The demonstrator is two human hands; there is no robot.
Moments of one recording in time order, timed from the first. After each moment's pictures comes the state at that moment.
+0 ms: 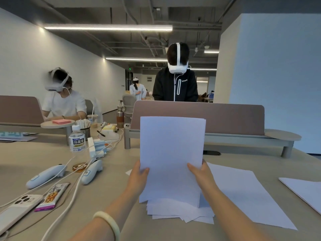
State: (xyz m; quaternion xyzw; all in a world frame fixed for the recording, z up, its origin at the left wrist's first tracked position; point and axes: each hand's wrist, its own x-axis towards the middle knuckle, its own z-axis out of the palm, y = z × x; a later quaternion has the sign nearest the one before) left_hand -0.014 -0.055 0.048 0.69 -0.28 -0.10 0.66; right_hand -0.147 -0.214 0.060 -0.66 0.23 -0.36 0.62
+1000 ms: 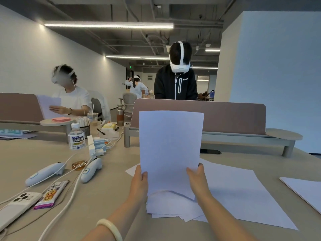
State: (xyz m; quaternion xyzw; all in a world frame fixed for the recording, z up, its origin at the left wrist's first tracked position) left_hand -0.020 -0.064 0.020 0.70 -0.27 -0.08 0.66; right_hand -0.134 -0.200 0.044 -0.66 0.32 -0.36 0.58
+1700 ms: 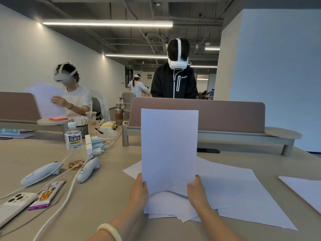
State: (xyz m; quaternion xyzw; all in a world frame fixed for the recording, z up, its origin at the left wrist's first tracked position) left_hand -0.027 -0.070 0.003 0.76 -0.26 -0.09 0.59; right_hand -0.140 -0.208 0.004 -0.74 0.36 -0.30 0.48
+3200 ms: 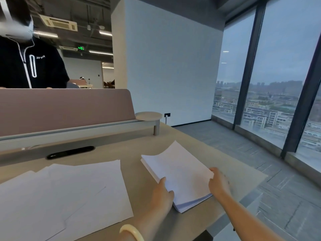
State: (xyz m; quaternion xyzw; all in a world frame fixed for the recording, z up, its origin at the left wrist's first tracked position) left_hand -0.399 -0.396 -0.003 0.69 -0.53 -0.31 0.38; right_hand -0.580 -0.501 -0.016 -0.63 0.70 -0.30 0.15
